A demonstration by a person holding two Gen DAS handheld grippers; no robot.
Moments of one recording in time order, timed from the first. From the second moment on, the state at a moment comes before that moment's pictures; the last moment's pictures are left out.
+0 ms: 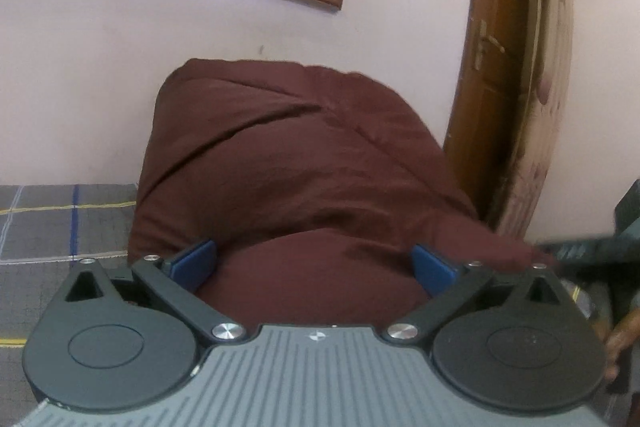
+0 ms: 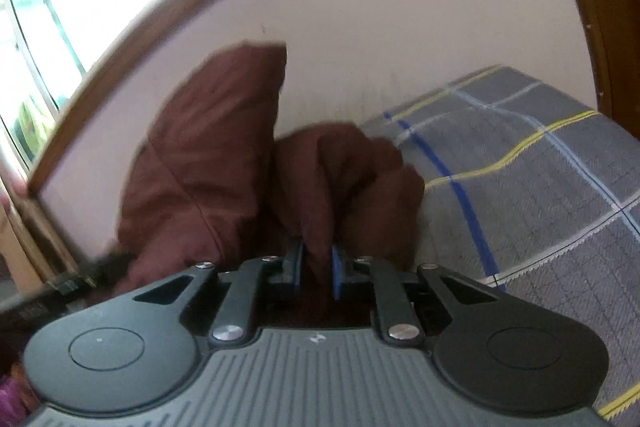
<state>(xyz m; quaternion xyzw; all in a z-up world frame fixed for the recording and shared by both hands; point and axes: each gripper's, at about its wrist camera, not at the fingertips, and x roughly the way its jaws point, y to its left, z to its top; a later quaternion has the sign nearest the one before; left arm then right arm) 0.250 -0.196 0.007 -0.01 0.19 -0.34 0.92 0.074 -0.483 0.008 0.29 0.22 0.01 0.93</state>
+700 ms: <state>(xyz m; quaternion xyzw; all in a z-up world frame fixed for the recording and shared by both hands) 0.245 -0.196 0.010 0.00 0.18 -0.36 0.92 0.239 -0.412 0.077 0.16 0.24 0.00 0.96</state>
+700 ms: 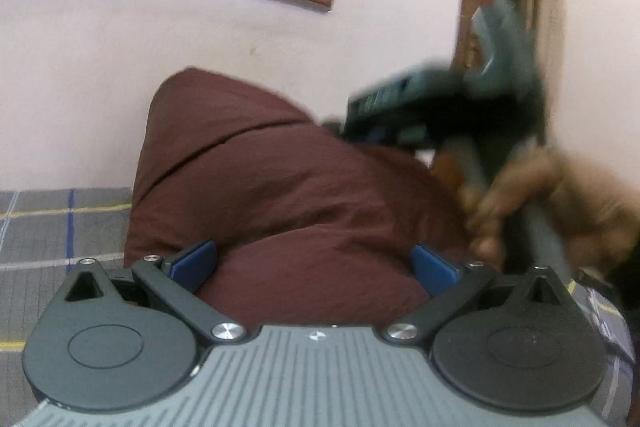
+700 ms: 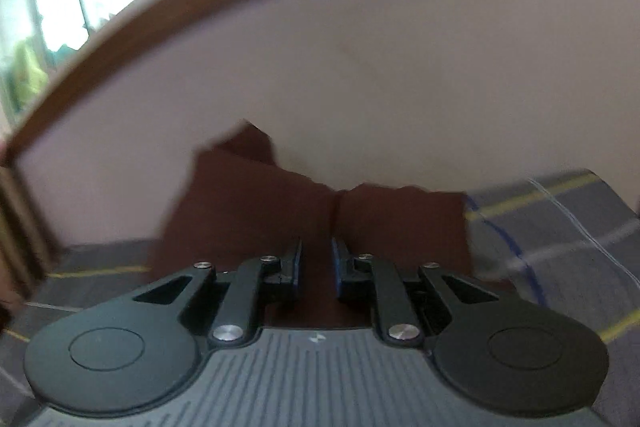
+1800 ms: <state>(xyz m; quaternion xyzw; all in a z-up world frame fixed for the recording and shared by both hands) 0.315 -0.237 0.007 0.02 0.22 -0.26 0.94 0.199 -0.431 0.008 0.16 0.25 -0.08 0.95</state>
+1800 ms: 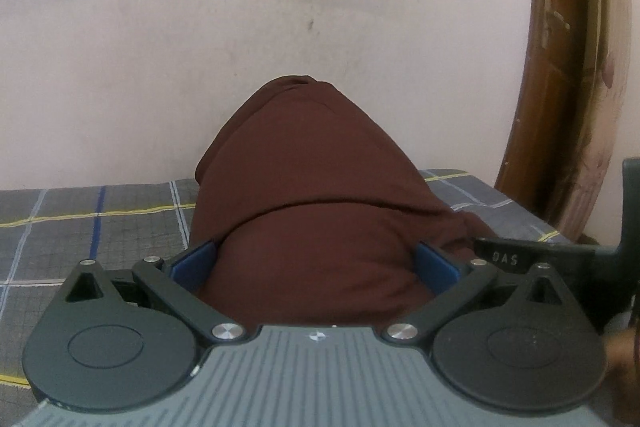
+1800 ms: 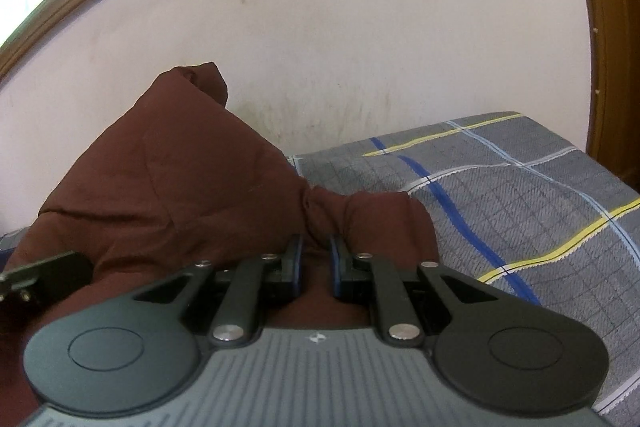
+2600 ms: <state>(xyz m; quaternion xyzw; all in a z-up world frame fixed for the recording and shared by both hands) 0.317 -0.236 0.006 0.02 0.23 -0.26 0.94 0.200 -0.426 0.009 0.14 0.24 -0.10 0.96</state>
